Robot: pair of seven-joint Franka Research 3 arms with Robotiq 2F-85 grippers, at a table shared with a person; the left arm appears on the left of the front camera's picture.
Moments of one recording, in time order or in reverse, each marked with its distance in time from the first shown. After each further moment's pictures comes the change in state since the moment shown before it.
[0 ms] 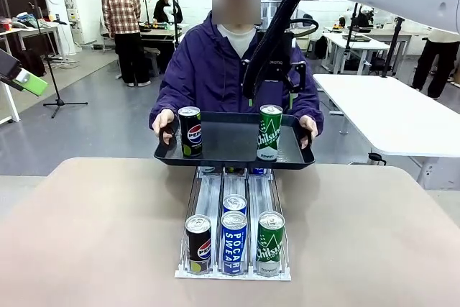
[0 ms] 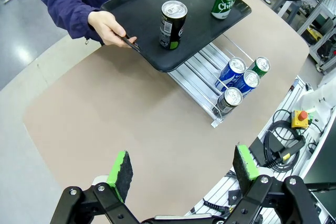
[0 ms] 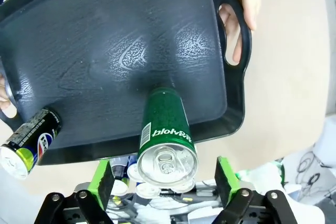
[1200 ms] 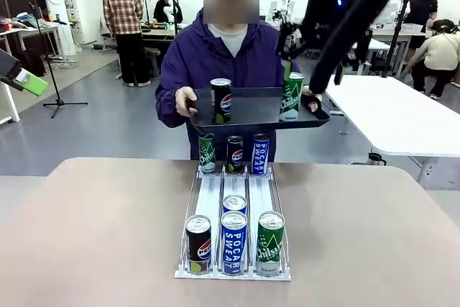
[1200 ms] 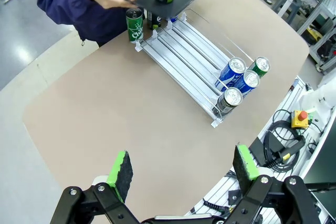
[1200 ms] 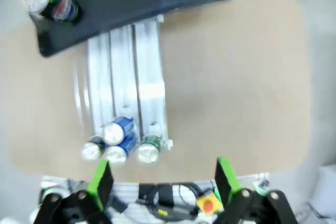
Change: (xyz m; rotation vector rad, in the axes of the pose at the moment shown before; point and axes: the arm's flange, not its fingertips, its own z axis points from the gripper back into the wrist) left arm 0.000 0.000 0.000 0.000 0.000 0.000; right arm -0.139 -0.106 0.069 0.103 -0.266 0.133
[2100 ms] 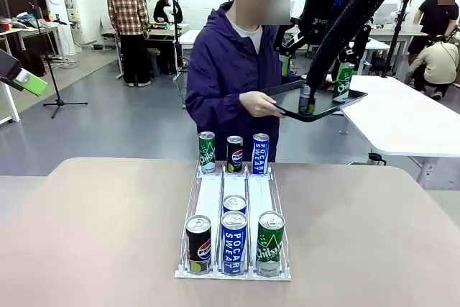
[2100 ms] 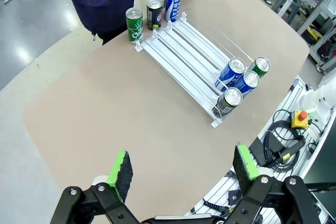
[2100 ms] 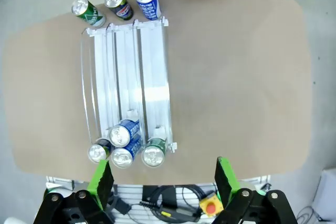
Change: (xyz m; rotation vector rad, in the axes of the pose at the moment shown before) left arm 0.000 0.000 0.000 0.000 0.000 0.000; right arm 0.009 0.007 0.015 0.020 -0.016 0.005
